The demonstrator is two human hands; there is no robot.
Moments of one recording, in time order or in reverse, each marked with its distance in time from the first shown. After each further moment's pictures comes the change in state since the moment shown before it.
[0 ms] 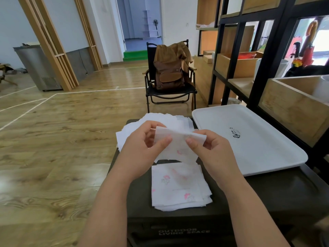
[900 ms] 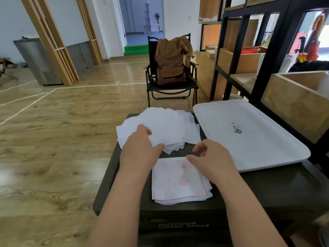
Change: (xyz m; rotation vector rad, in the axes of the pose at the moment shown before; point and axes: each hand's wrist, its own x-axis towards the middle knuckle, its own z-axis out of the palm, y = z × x) left_hand 0.011 -0.024 0.019 0.600 0.206 -0.277; right_hand -0.005 0.010 0.002 -0.663 -0.057 0.310
